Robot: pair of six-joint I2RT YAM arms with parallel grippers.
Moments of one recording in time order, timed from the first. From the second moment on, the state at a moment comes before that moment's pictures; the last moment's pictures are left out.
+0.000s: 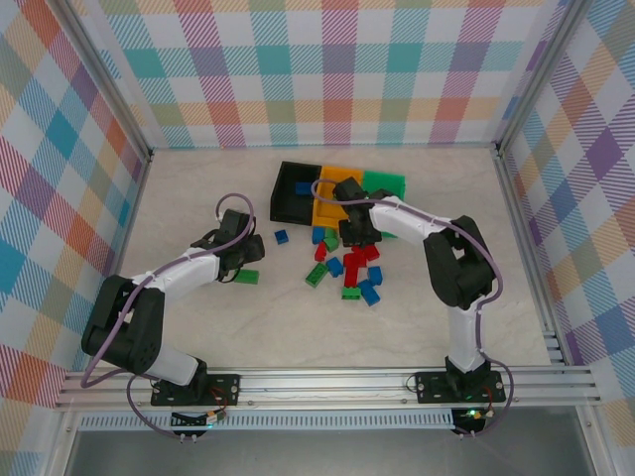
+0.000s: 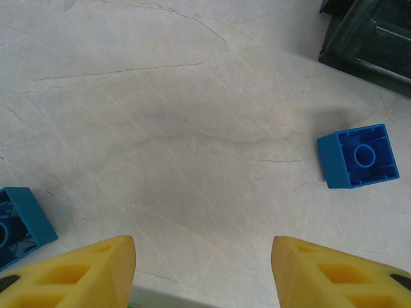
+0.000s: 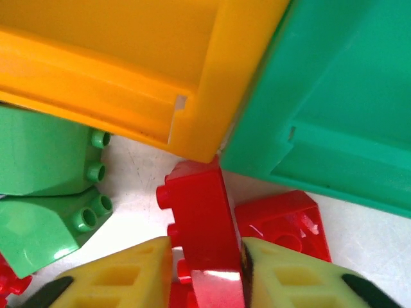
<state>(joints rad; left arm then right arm) -0.34 1.47 0.79 -0.27 -0.20 -0.50 0.60 2.00 1.48 -0.76 0.11 0.44</state>
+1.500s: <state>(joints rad) -0.49 1.65 0.87 -0.05 0.30 -0.38 0.39 1.64 1.18 -0.64 -0.07 0.36</state>
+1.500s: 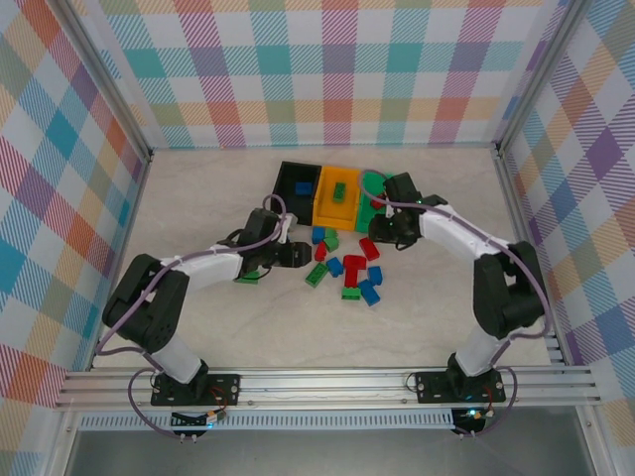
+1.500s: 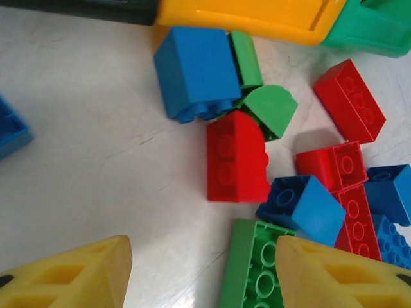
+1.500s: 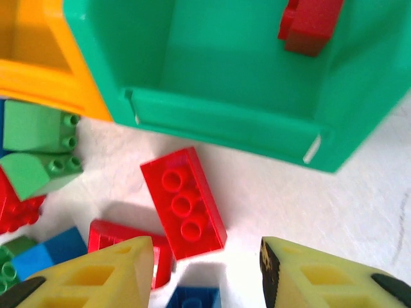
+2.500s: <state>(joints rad) -0.66 1.95 1.31 -0.51 -0.01 -0.37 0.39 1.42 0.77 -0.30 -0.11 0.37</state>
